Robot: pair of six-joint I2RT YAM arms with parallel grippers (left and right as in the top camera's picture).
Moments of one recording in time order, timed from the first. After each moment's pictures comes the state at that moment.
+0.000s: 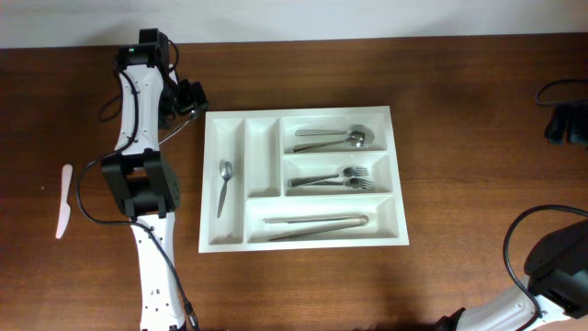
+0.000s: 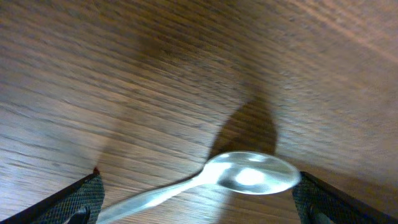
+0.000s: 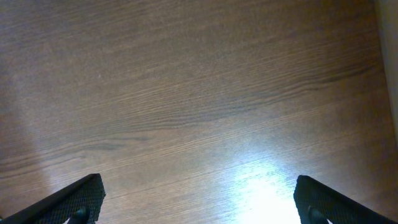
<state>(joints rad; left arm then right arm) 0.07 2.80 2.76 -1.42 0.09 -0.27 -0.64 1.91 1.96 -1.26 -0.08 -0.36</state>
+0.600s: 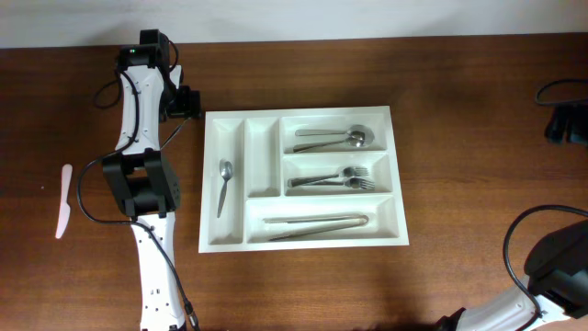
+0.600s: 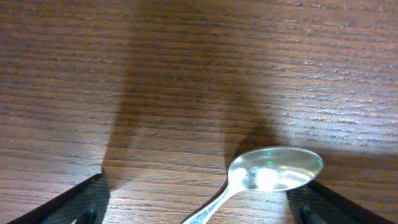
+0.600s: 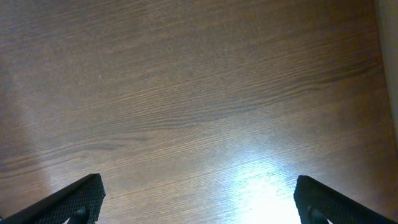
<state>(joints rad) 0.07 2.81 2.76 -1.40 -0.01 0.02 -0.64 1.91 1.96 -1.26 -0.08 -0.36</state>
